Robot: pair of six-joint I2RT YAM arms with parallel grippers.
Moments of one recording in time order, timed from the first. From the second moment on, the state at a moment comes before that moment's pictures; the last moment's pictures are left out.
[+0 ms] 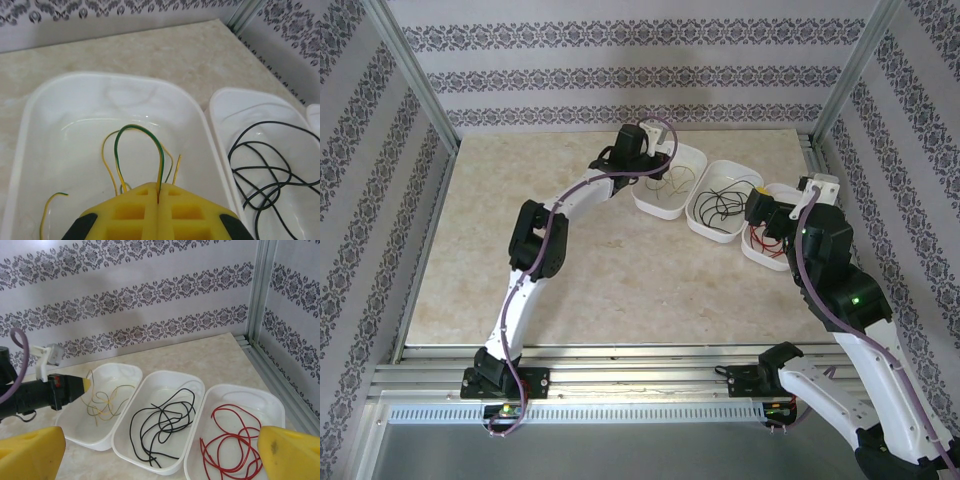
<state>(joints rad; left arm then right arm) -0.47 2.44 2.10 -0.19 0.29 -0.23 0.41 0.74 1.11 -0.68 0.45 0.34</state>
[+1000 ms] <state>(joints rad) -0.47 1.85 1.67 -0.17 0.10 -0.14 0.39 0.75 1.01 -0.65 0.49 0.34</state>
